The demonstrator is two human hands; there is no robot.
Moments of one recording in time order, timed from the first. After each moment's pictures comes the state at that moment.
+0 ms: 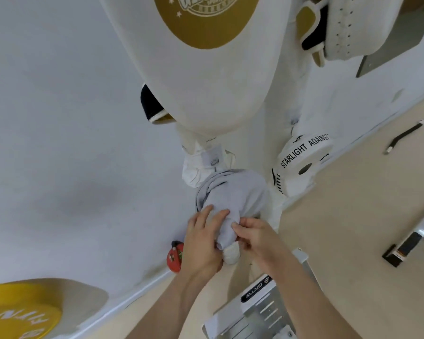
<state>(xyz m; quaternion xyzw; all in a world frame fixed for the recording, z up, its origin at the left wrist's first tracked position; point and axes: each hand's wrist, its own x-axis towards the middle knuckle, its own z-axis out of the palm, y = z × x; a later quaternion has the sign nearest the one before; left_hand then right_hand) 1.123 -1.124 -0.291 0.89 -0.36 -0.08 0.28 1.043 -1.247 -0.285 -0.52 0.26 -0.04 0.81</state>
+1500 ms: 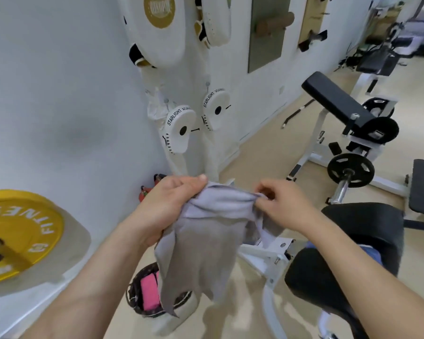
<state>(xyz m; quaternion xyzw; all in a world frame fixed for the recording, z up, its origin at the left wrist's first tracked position) 0.740 -0.779 -0.115 0.64 -0.37 -0.43 0.52 0.569 -0.937 -0.158 -0.87 0.35 -0.14 0.31</state>
